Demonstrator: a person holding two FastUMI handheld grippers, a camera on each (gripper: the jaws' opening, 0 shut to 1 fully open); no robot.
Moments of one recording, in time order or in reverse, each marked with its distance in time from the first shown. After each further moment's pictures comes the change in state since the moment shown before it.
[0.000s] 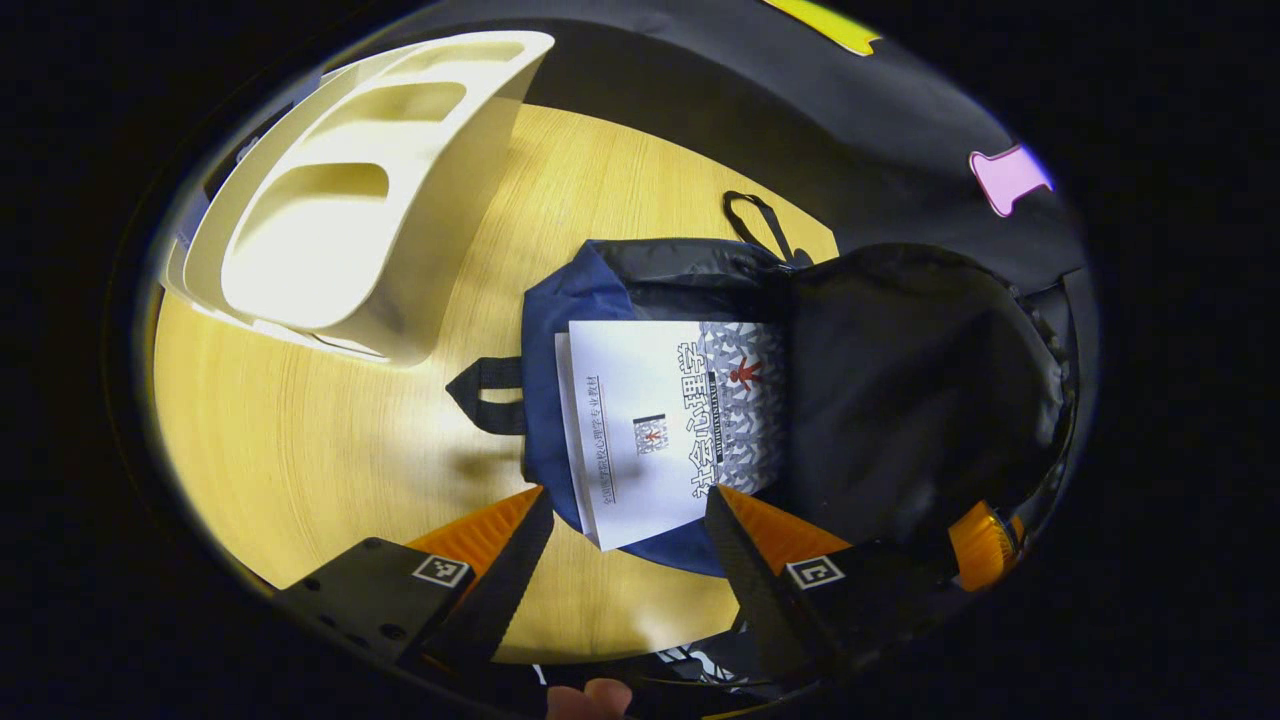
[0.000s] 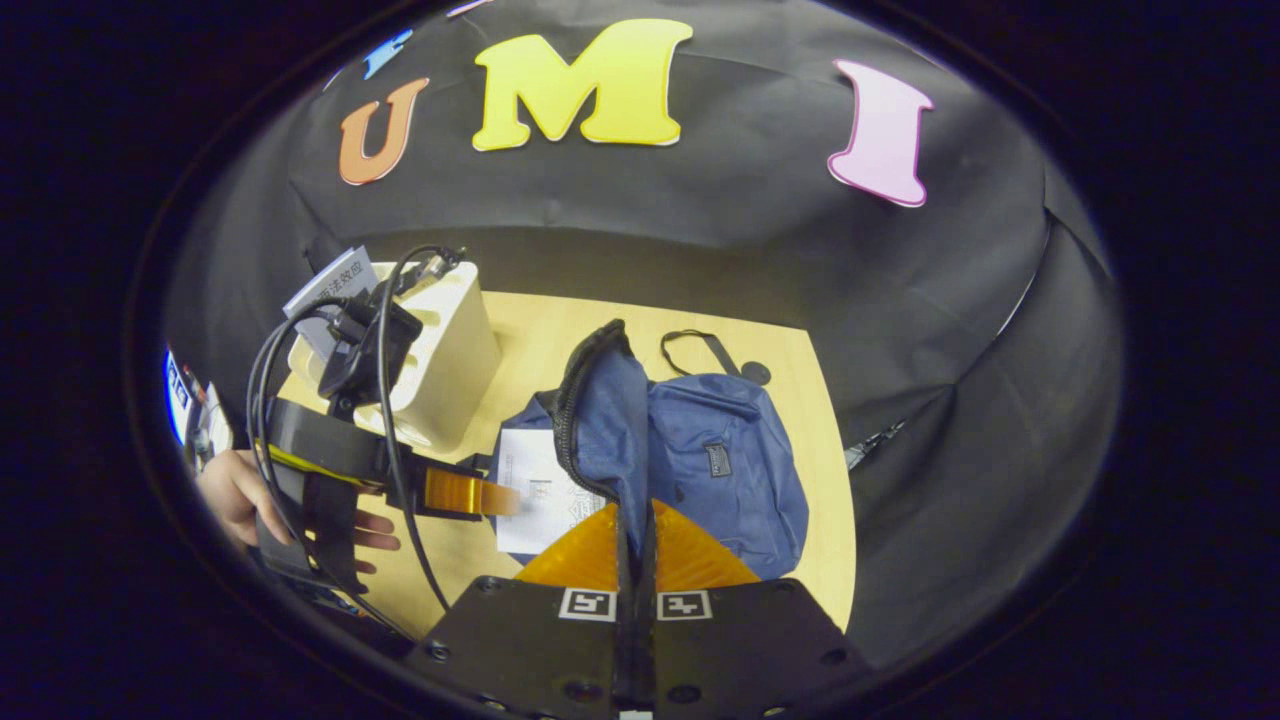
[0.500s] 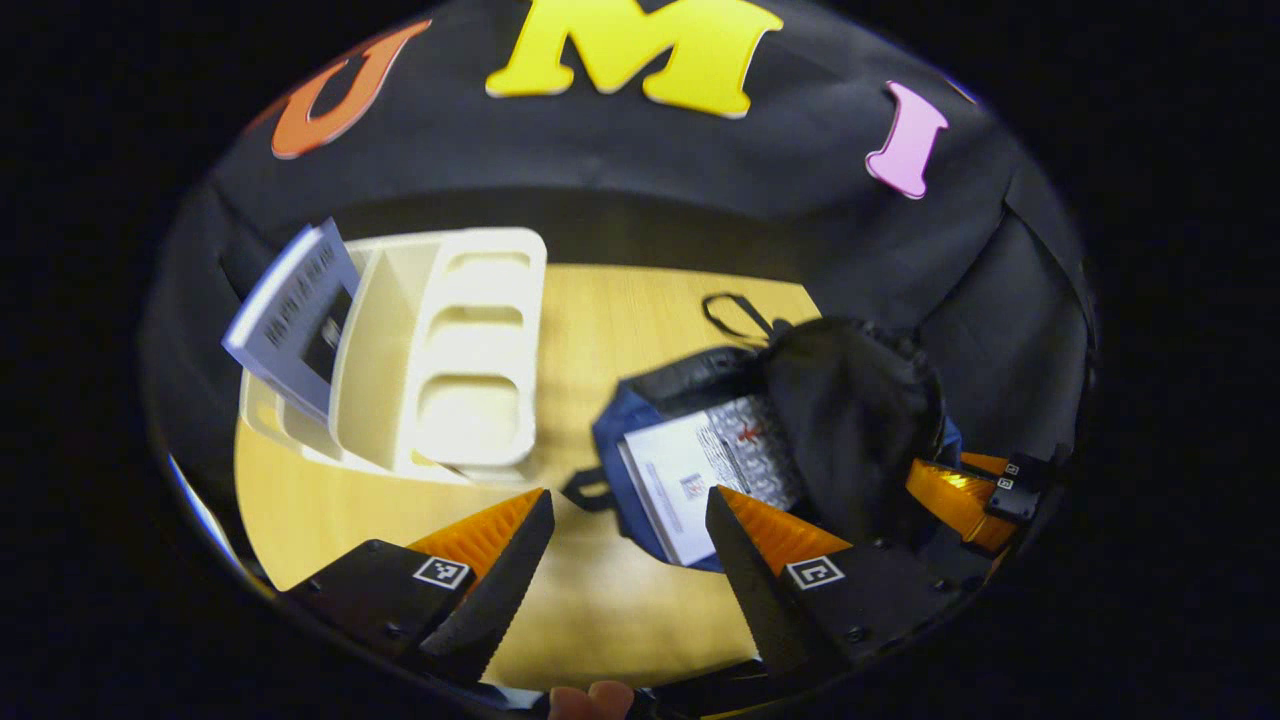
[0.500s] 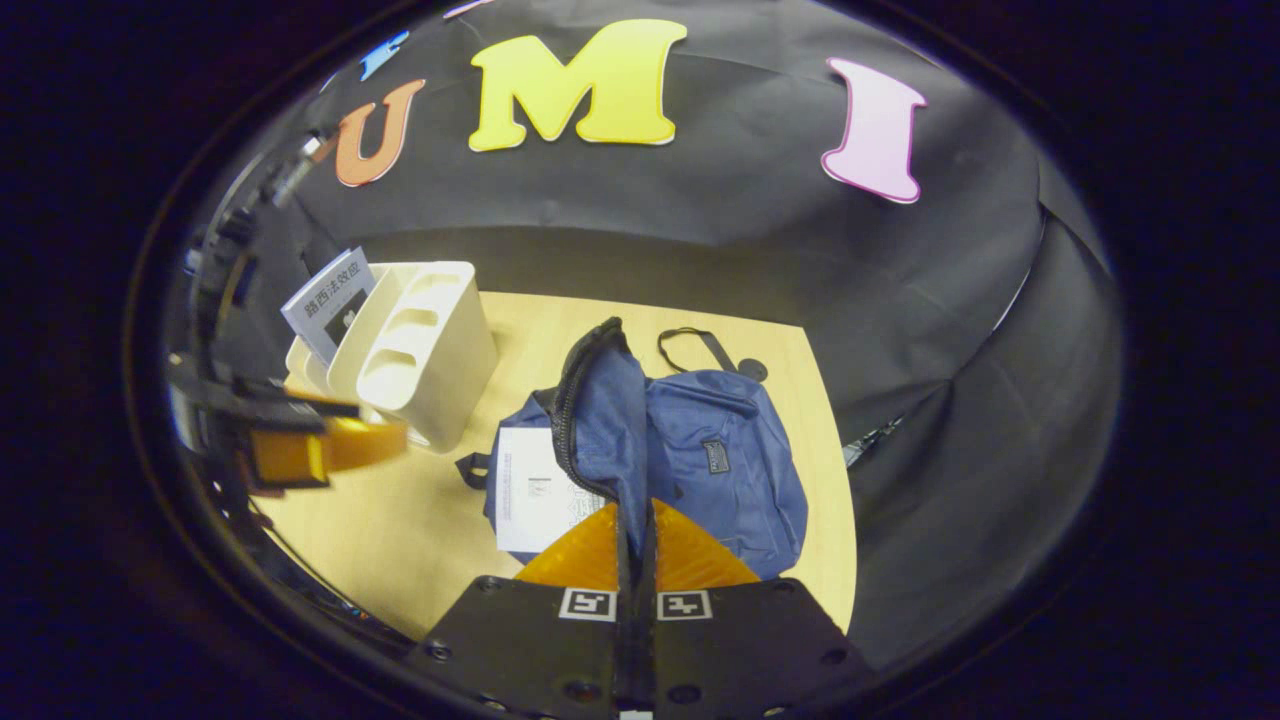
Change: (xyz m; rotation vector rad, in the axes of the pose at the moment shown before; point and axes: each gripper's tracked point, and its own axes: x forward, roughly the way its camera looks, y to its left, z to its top) left arm -0.154 0.026 0.077 0.392 -0.472 0.230; right arm -0.002 -0.001 -0.005 0.011 0.000 -0.013
